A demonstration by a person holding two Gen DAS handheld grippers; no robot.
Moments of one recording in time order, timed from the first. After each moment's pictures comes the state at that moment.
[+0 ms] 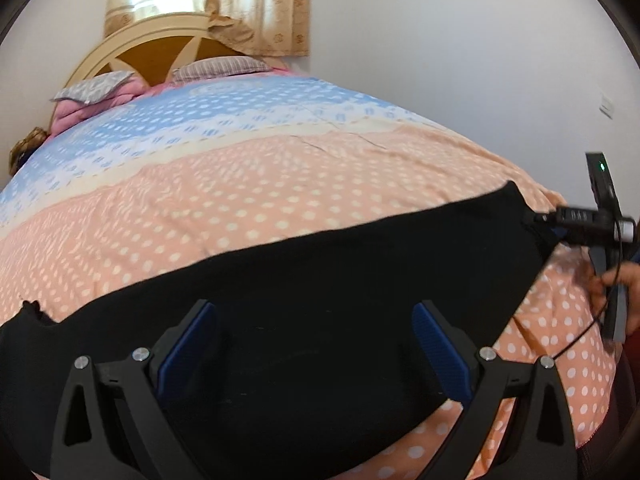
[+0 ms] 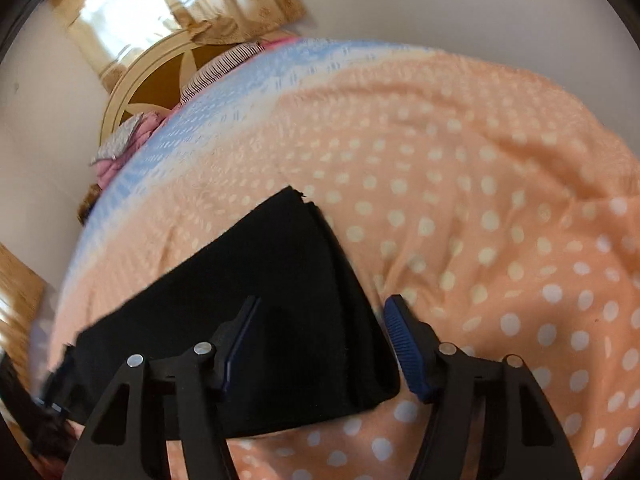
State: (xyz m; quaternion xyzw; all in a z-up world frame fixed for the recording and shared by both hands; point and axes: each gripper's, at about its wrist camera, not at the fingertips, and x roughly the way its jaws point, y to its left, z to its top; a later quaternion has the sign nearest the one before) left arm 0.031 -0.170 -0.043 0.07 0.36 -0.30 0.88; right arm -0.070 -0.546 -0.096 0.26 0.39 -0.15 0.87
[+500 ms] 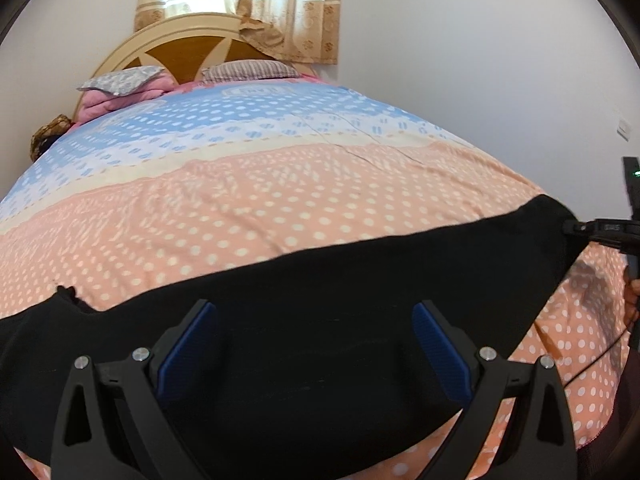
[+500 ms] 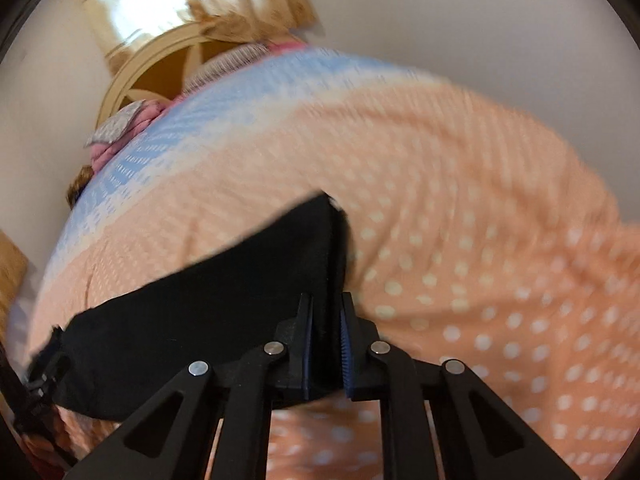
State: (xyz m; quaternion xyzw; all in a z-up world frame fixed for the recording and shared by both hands) left arm 0.040 -0.127 -0.040 0.05 0.35 -0.26 0.90; right arm -0.083 -0.507 -0.051 0.20 0.39 -0.17 0.89
